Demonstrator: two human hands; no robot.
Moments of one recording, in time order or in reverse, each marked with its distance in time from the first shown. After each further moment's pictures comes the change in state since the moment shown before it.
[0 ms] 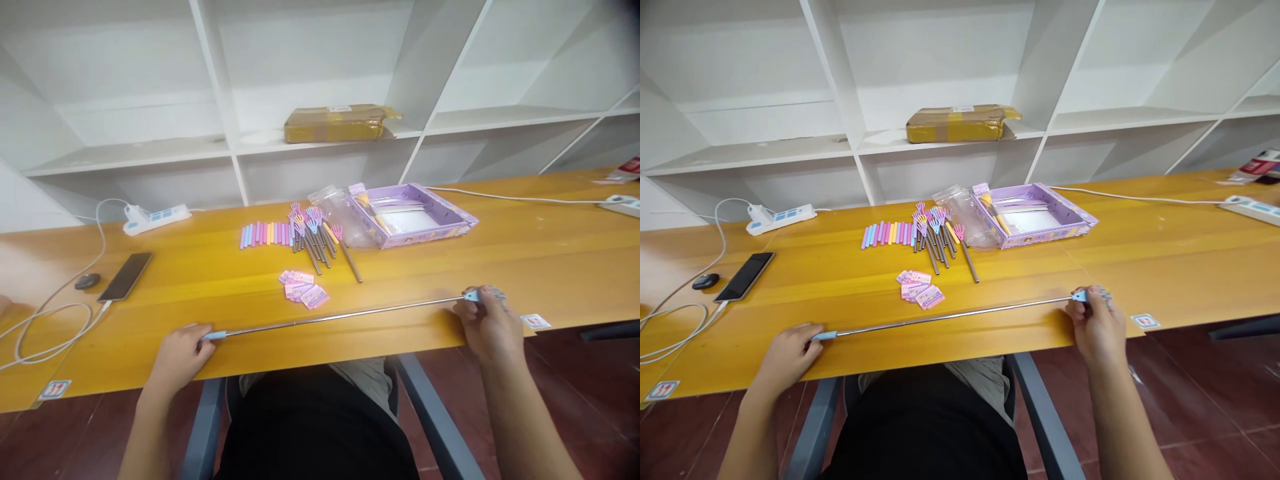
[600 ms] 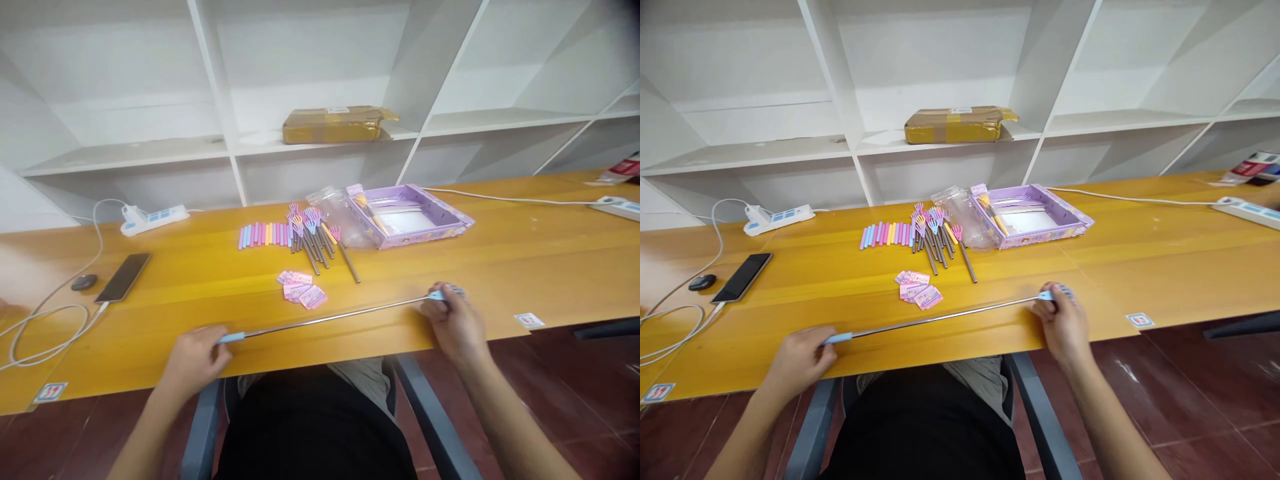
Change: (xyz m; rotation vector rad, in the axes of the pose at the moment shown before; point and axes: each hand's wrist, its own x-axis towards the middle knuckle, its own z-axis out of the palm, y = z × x) left_hand -0.001 0.040 -0.011 -0.051 0.207 0.250; right_hand -0.028 0.017 0.031 -0.083 -0.285 0.115
